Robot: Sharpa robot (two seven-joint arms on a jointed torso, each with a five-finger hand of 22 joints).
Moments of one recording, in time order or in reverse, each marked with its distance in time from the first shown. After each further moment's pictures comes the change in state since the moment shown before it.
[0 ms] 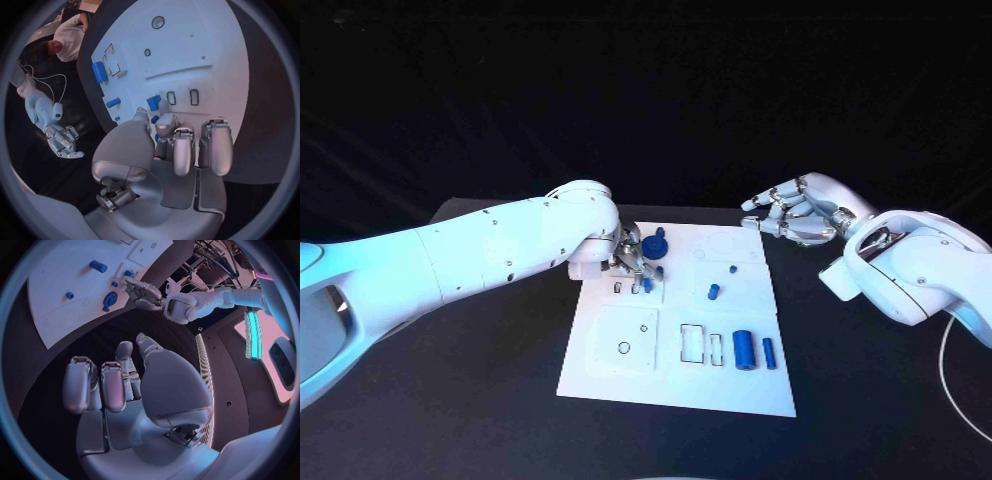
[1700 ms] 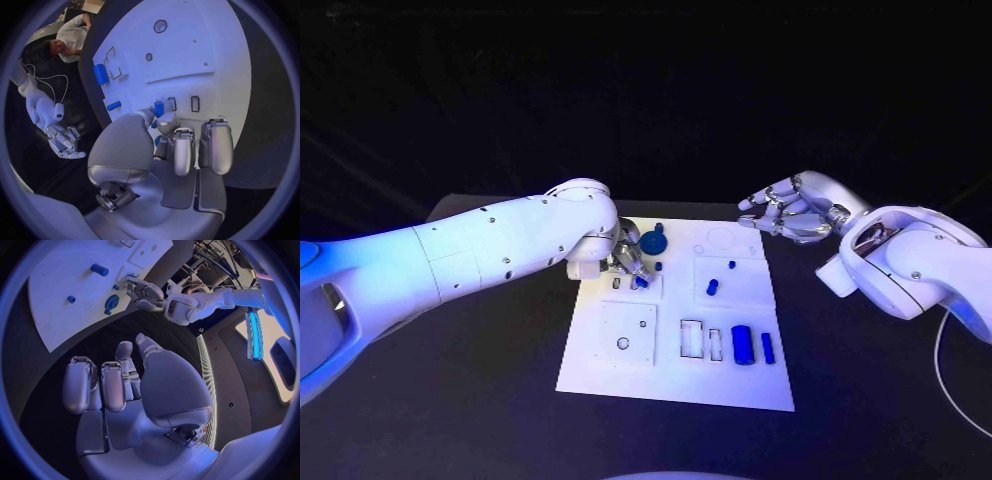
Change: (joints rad) left arm -0.005 -0.008 -0.005 0.009 0.024 0.008 -0.002; left_hand 0.151 -0.133 0.565 -0.023 0.038 -0.042 0.012 -0.036 0.084 -0.018 0.007 -0.035 -0.015 0.000 0.000 0.000 0.000 0.000 0.000 0.000 -0.019 0.000; right arm 0.000 0.011 -0.003 -0.011 -0.002 0.021 -0.016; right_hand 0.004 0.004 -0.003 0.003 0.006 0.000 0.000 0.000 0.000 0.000 0.000 0.000 0.000 0.000 0.000 -0.004 -0.001 0.000 0.000 0.000 0.000 0.000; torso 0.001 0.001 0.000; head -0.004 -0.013
